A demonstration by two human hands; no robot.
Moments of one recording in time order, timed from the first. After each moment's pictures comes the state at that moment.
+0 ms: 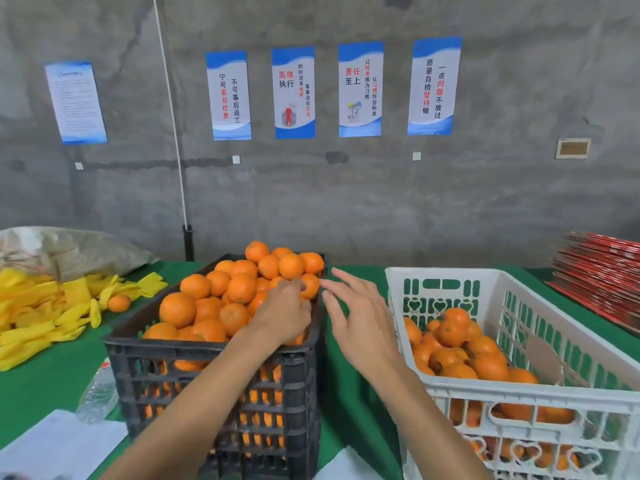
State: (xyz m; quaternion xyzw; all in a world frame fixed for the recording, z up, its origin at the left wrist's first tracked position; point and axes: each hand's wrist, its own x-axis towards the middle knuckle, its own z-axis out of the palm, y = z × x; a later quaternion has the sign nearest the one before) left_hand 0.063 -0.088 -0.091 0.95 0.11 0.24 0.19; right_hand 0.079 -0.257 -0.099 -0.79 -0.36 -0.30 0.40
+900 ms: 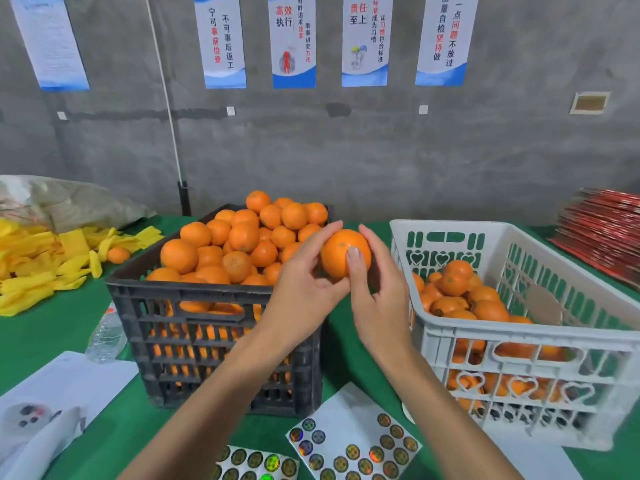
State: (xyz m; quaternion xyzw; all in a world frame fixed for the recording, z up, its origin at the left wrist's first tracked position) left_hand -0.012 -0.151 -0.107 0.75 -0.12 0.34 0.56; right_hand 0.050 -0.261 -0.138 -0.65 -0.32 -0.24 0.65
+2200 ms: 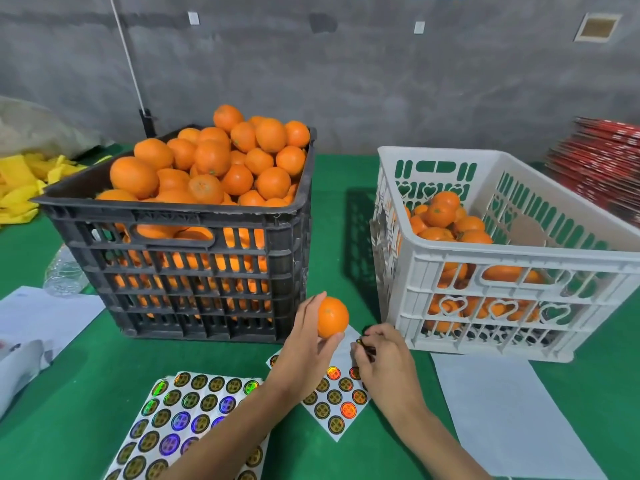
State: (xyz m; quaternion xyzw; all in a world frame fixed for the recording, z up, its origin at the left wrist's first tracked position) left_hand -0.013 -0.170 -0.355 0.87 0.02 0.17 0.47; right_hand 0.025 -0.337 -0.343 -0.93 -0.20 -0.09 0.31
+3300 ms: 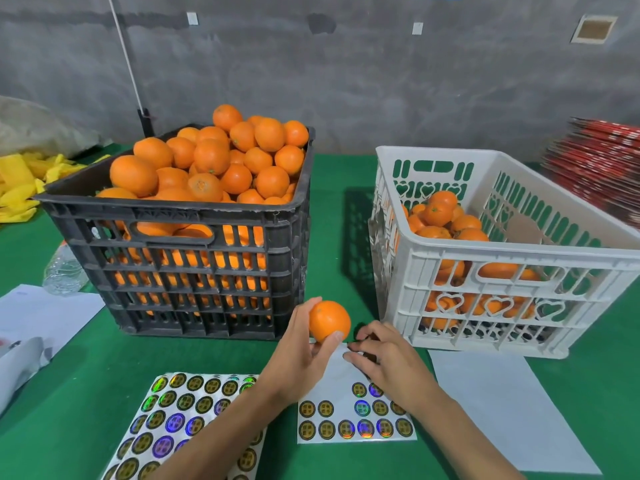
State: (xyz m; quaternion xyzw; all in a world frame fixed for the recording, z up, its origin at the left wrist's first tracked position) left_hand -0.031 -0.167 -0.345 0.84 -0.01 0.17 0.51; right_hand 0.045 -0.364 -0.339 -0.88 -0.39 -0.06 0.26
